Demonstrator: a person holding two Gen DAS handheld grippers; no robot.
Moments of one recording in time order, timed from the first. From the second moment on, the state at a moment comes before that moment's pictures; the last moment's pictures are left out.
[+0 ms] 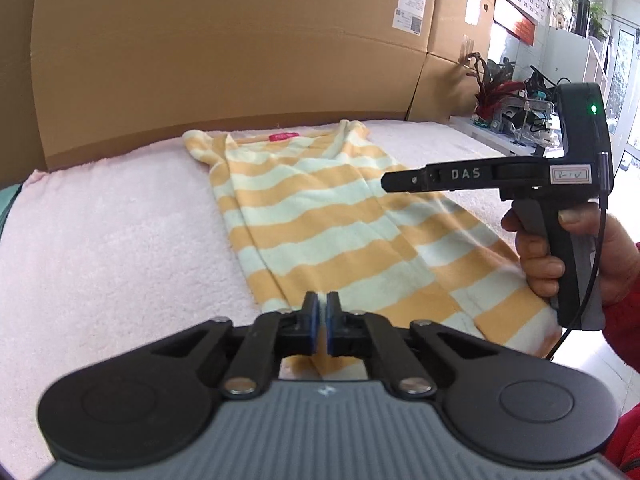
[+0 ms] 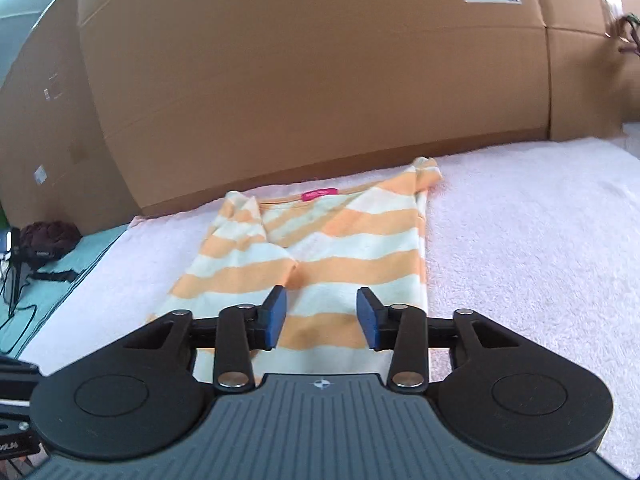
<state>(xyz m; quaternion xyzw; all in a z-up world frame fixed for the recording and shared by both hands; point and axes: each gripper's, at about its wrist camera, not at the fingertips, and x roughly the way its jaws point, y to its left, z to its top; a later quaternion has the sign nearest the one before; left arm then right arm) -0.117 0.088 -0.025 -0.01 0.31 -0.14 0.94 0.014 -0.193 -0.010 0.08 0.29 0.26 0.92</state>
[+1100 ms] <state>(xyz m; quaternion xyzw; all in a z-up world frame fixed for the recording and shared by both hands) -0.105 0.062 -0.042 0.02 0.27 -0.05 0.96 0.035 -0.131 0.034 0.04 0.28 0.44 0.85</state>
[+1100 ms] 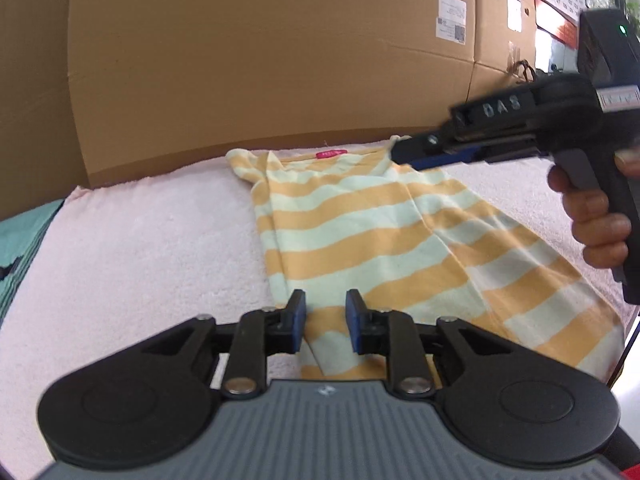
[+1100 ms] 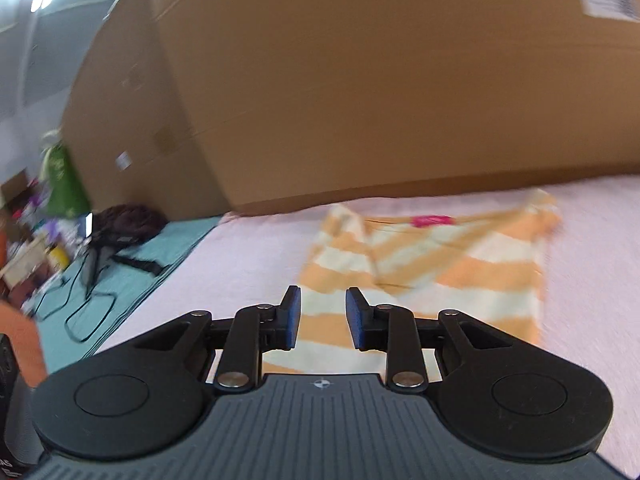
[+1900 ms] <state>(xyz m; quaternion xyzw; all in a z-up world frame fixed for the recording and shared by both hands) -0.115 0.058 -0.045 0.06 0.25 -0.06 0.96 0.172 0.018 0.005 0.06 0.38 0.35 0.85</state>
